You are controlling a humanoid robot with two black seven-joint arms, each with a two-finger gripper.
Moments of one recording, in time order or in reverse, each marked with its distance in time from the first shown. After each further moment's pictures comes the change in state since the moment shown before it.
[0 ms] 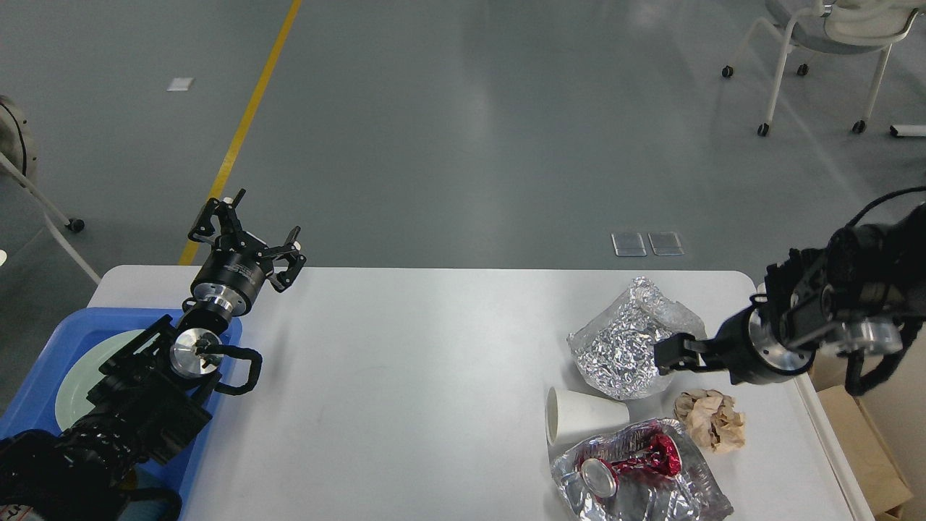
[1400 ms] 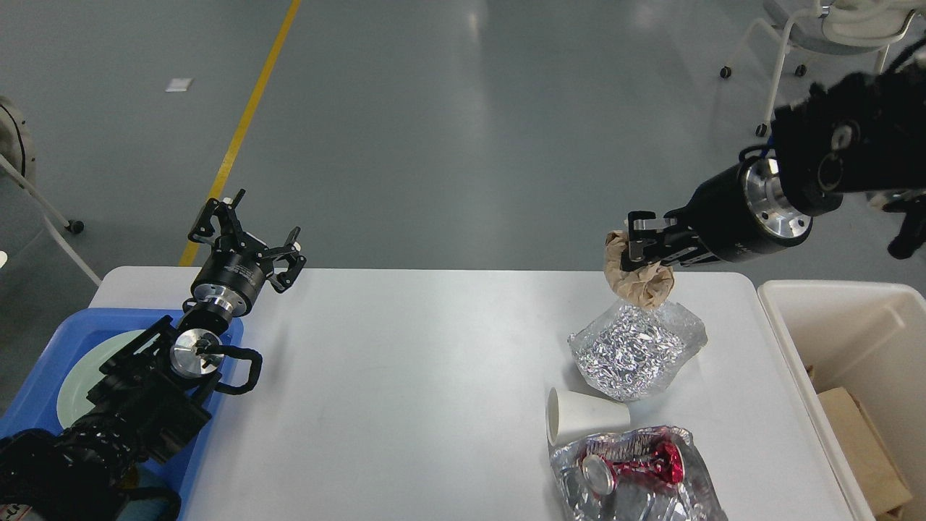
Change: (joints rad) left arm 0.000 0.000 0.000 0.000 0.000 0.001 0.000; right arm 0.811 -0.105 0.242 0.222 -0.105 0.516 0.018
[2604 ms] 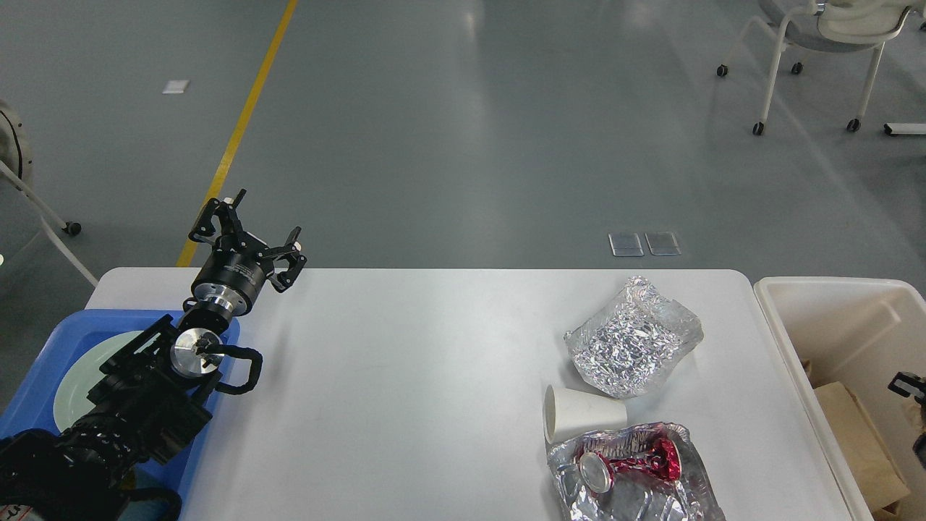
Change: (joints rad) left arm 0.000 0.000 0.002 -0.001 0.000 -0.001 0.000; right arm -1.824 -0.202 -0.200 -1.491 0.641 -0.630 -0.245
